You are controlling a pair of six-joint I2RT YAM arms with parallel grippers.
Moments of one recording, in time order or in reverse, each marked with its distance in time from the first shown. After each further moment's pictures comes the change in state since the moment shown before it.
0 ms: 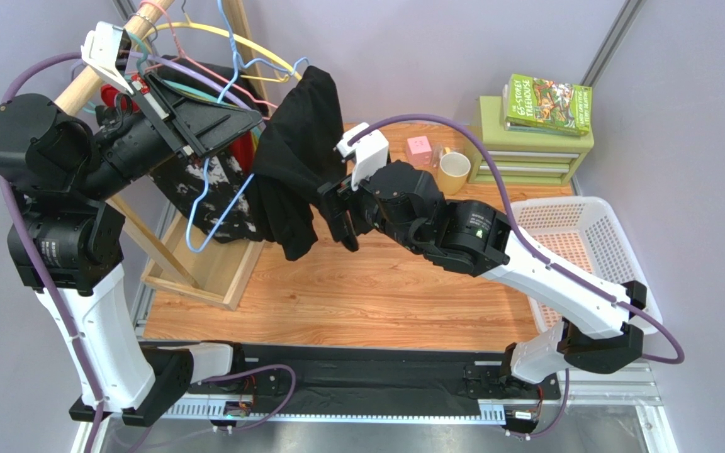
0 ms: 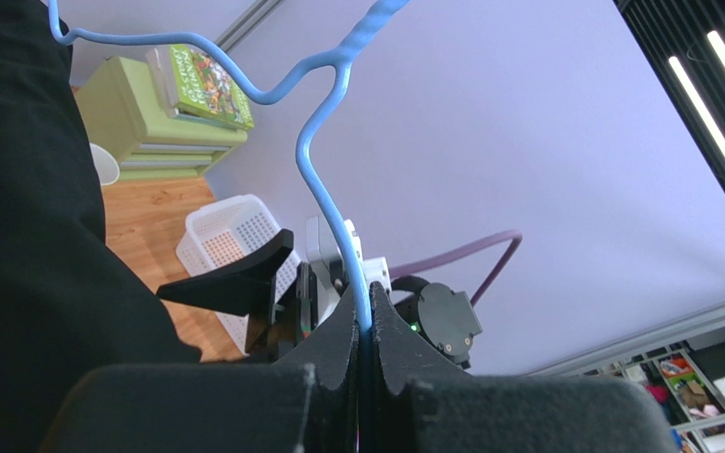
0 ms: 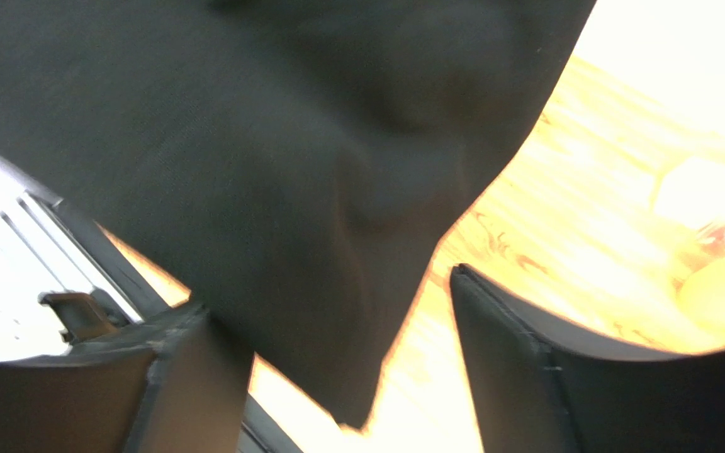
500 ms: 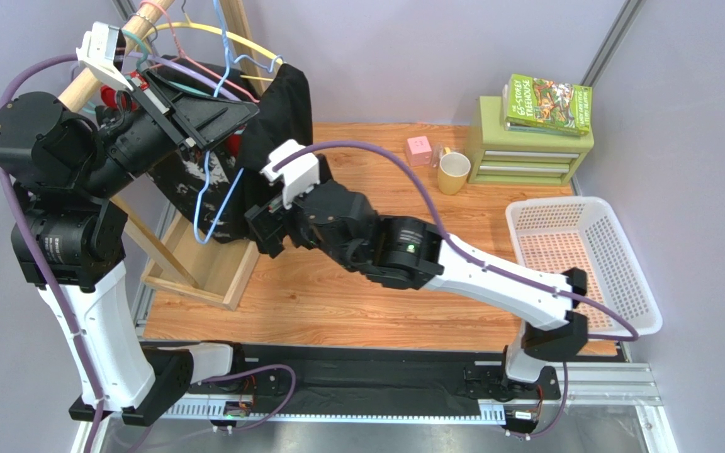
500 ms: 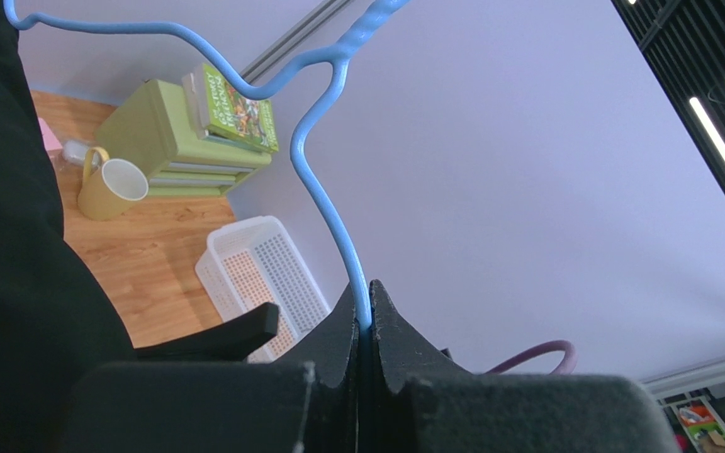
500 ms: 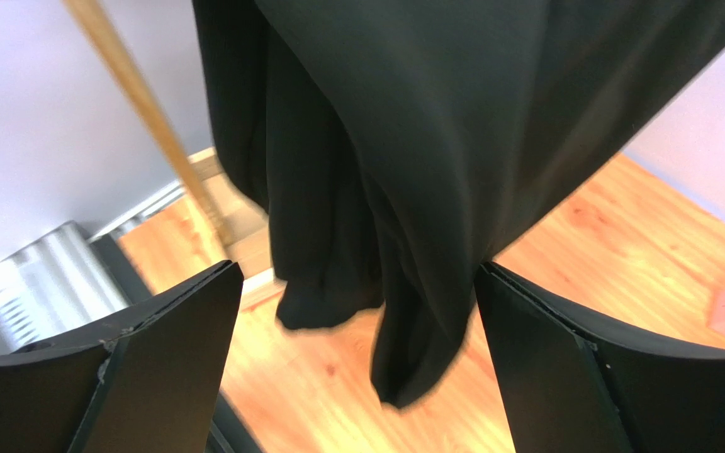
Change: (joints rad) left arm 0.000 -0.001 -0.020 0.000 -0.090 0.007; right arm 0.151 0.206 0.140 0.189 0.074 -0.115
